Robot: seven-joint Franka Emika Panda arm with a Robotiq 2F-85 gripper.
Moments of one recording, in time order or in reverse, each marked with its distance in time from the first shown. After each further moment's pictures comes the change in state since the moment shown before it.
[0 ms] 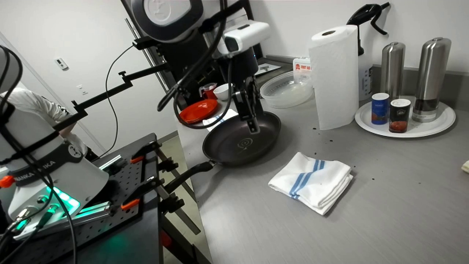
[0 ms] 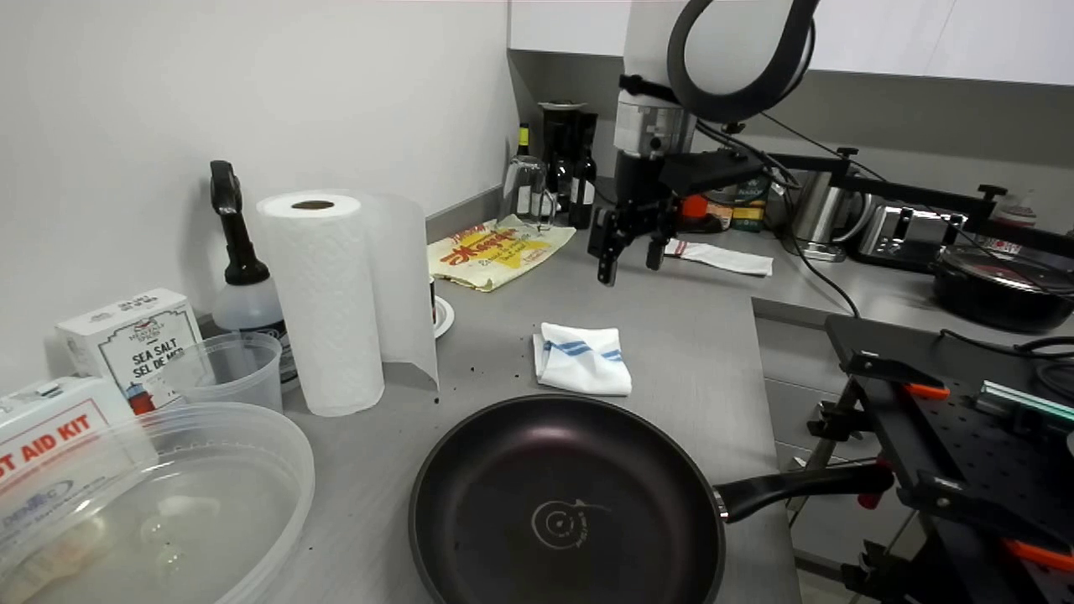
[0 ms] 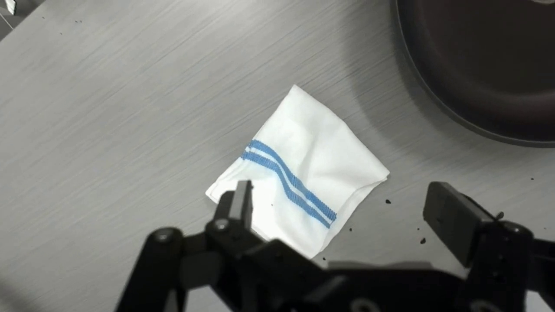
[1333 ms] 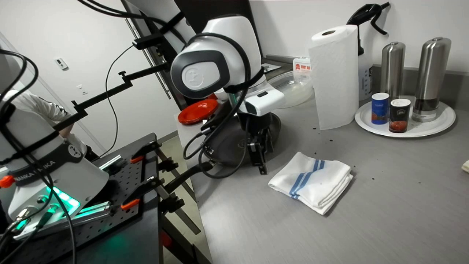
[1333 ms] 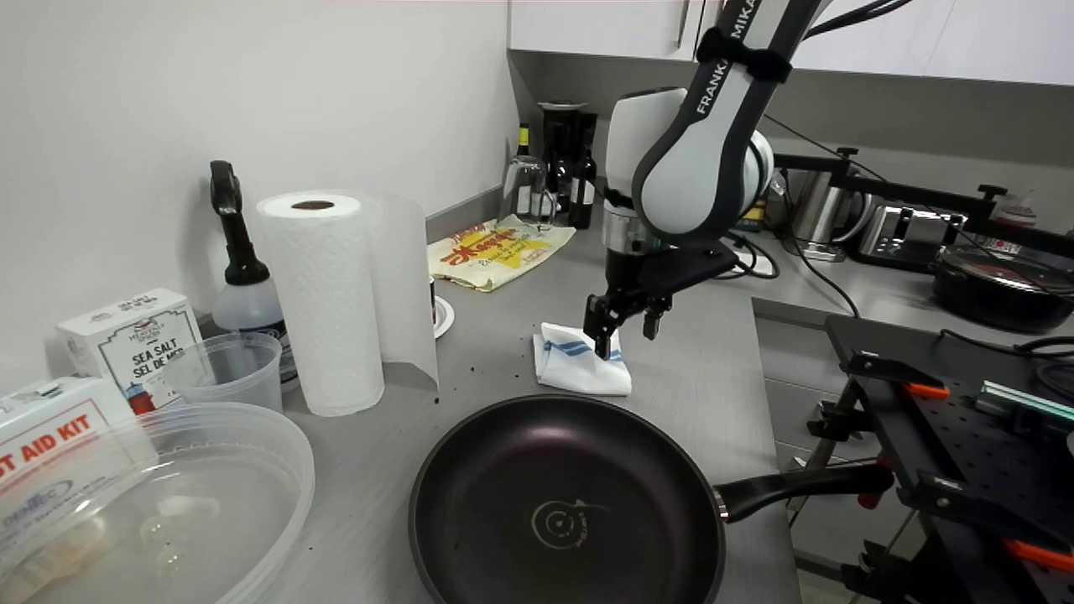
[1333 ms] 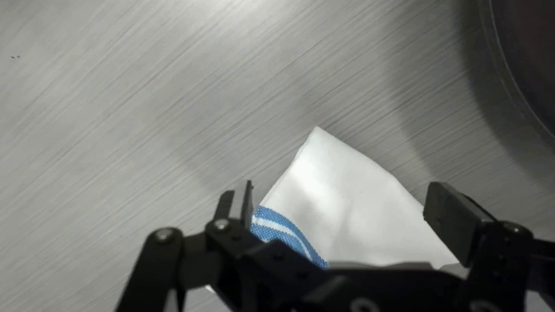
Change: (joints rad) arm 0.022 0.325 -0.014 0.111 0.111 0.147 0.001
